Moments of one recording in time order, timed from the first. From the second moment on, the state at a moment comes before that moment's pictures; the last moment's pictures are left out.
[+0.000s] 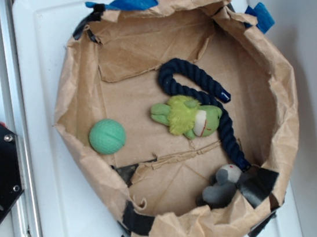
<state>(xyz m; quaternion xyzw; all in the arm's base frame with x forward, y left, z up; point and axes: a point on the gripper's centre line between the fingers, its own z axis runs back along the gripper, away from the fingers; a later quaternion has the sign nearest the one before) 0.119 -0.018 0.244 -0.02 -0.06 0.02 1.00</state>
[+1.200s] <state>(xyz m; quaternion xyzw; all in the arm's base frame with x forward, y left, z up) 0.211 -0.008 0.182 0.04 -0.06 -0.01 1.00</state>
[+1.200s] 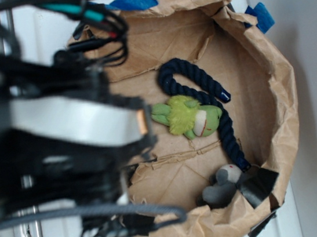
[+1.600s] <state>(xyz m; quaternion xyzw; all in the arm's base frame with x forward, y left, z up) 0.219 0.007 0.142 -0.01 -0.01 -0.04 1.00</state>
